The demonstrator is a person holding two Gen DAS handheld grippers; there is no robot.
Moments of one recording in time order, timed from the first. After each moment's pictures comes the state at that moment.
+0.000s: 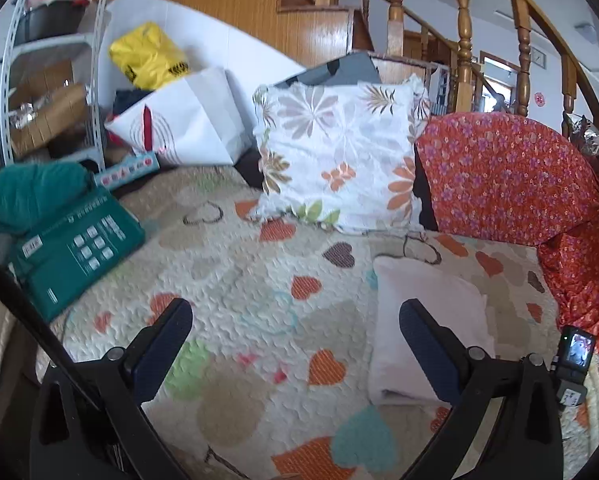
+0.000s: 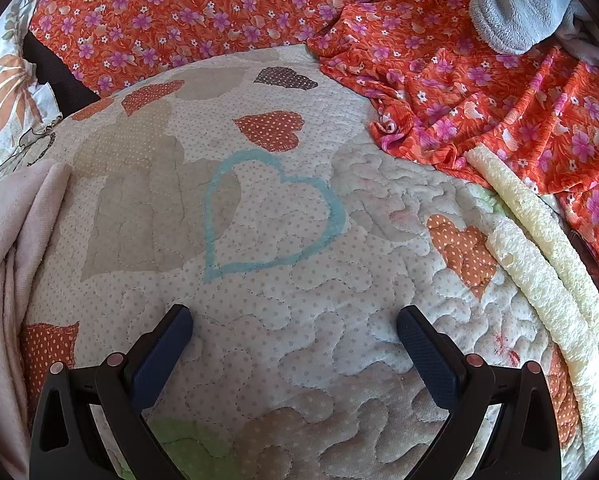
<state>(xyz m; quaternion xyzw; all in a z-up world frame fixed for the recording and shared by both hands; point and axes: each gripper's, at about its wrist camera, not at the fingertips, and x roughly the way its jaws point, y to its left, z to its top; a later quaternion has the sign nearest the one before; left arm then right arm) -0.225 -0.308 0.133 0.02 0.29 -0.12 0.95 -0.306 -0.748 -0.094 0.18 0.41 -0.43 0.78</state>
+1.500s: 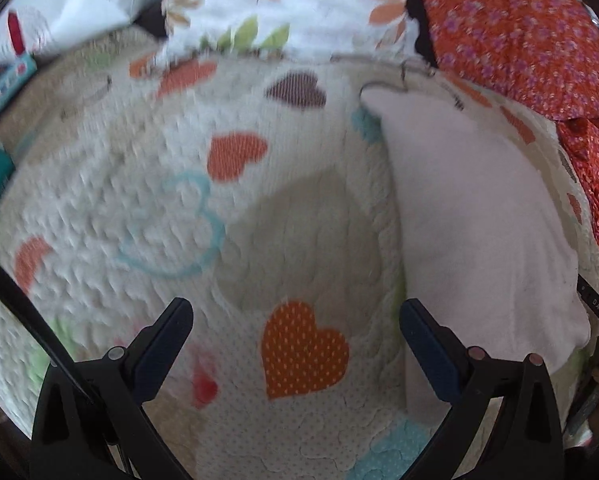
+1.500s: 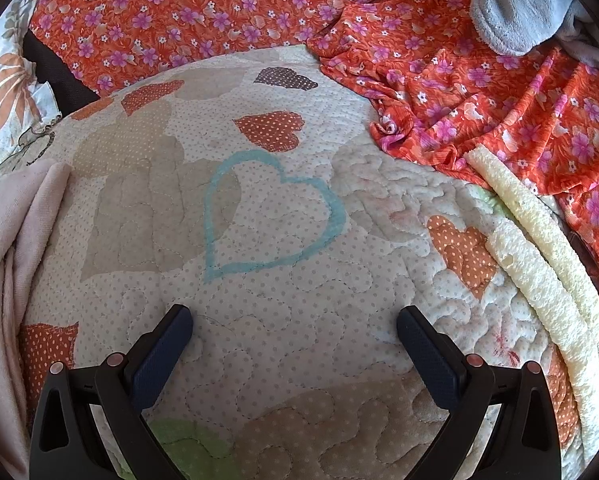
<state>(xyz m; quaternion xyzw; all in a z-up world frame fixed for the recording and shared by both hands) -0.087 -0.384 -0.048 0.09 0.53 -0.20 0.82 -0.306 -0.749 -0.092 0.19 0.41 -0.42 0.78</state>
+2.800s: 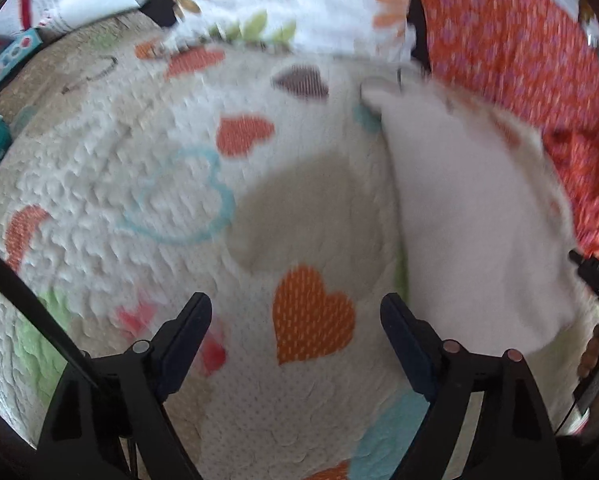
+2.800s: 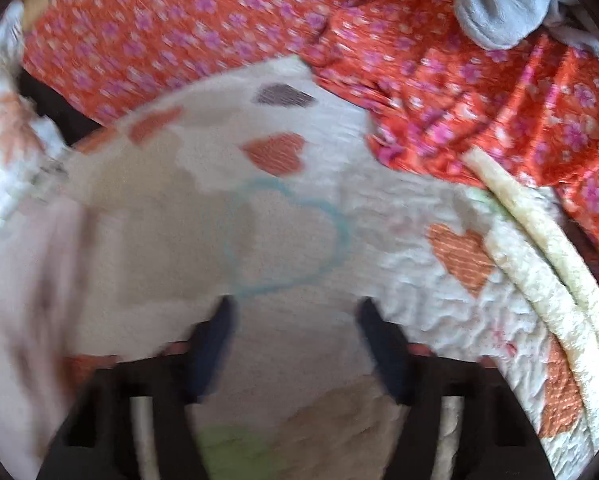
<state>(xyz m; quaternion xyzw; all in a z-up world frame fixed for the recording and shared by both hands) -0.100 -0.358 -0.032 0.04 0.51 -0.22 0.83 -0.297 -0.740 -0.050 0.27 0.37 -0.37 0.81</state>
